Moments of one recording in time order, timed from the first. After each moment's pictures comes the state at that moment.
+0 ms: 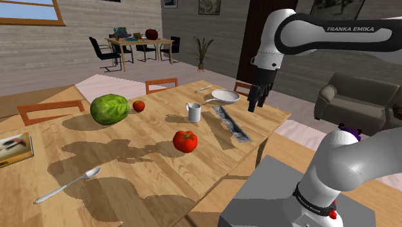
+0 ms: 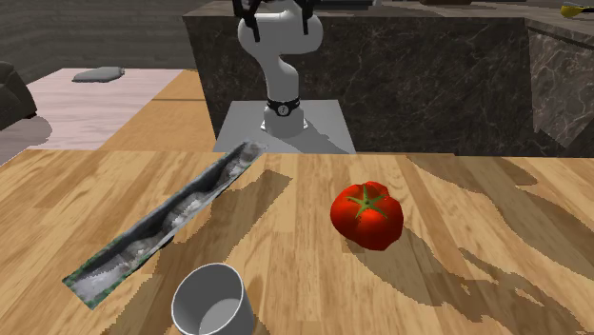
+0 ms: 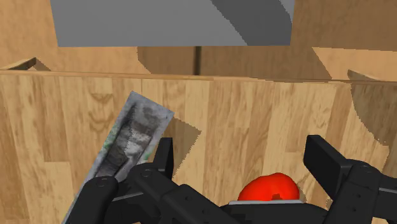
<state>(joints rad) 0.01 -0.79 -0.06 -2.45 0.08 1.62 -0.05</state>
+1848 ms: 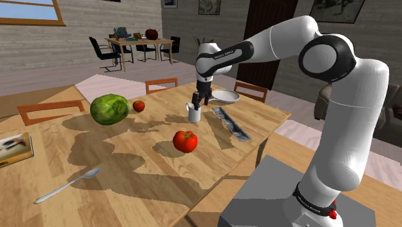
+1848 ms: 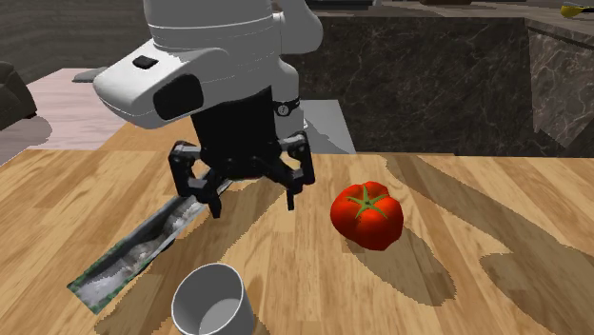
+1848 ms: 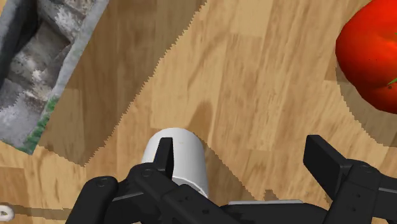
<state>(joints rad) 0.03 0.21 -0.08 -1.83 0.05 2.05 -0.16</state>
